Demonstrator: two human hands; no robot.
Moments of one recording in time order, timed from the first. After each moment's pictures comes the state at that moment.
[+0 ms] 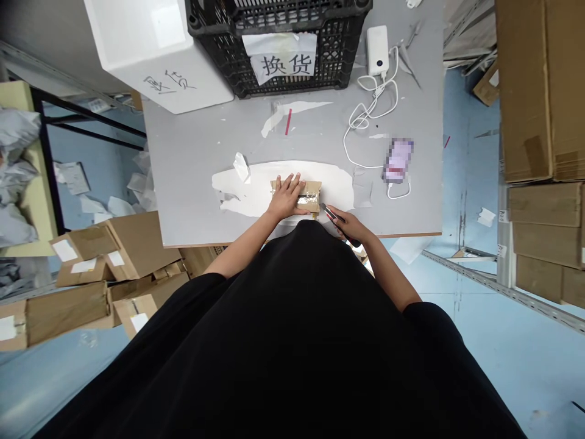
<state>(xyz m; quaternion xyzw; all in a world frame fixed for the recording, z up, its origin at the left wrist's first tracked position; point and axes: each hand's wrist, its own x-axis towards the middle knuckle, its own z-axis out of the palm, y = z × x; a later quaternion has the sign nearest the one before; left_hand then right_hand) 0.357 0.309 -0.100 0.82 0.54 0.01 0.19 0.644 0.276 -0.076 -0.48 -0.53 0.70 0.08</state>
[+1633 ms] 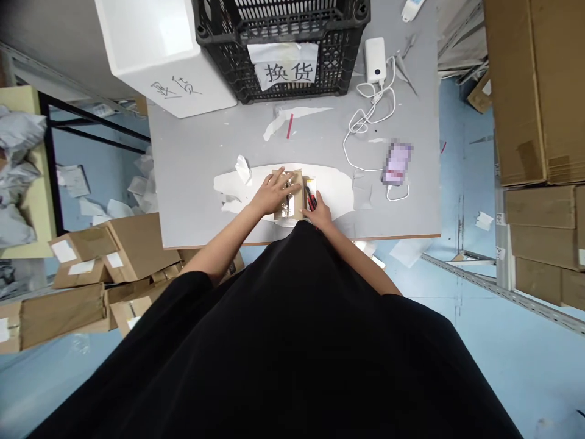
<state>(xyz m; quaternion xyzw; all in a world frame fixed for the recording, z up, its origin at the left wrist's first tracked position) 0.318 0.321 -0.047 0.84 0.51 0.01 0.21 0.531 0.288 -0.104 -0.66 -0.54 0.52 0.11</state>
